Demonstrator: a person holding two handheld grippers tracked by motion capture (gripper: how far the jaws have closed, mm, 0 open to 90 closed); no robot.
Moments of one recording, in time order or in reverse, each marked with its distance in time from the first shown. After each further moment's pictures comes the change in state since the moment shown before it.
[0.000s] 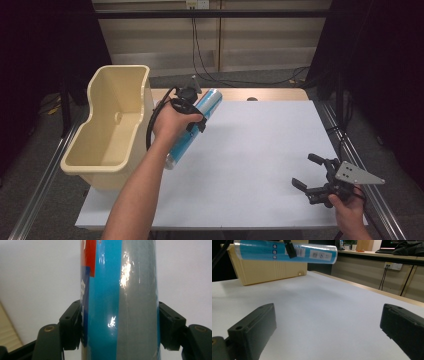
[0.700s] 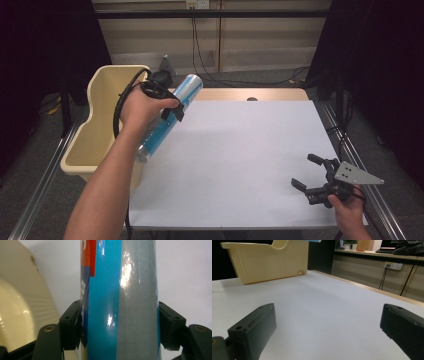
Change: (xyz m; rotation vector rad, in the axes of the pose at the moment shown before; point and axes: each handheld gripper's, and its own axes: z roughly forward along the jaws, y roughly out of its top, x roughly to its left) left arm 0.029 -0.021 -0.080 -0.018 0.028 -0.071; right arm 0.001 0.000 0.000 0.005 0.001 0.001
